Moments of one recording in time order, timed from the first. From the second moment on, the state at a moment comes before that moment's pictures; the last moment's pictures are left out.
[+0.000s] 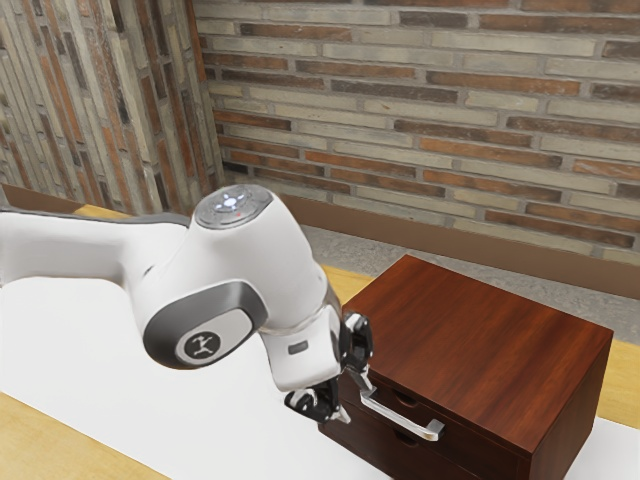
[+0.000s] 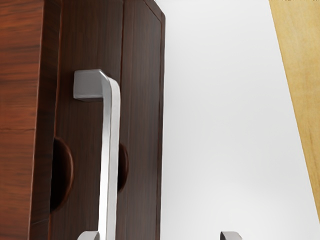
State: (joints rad) arm -0.28 -0.25 -0.42 -2.37 -0.13 2.42 1.13
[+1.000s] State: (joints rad) arm -0.29 -0.06 -0.42 -2.38 -0.10 2.65 1.09
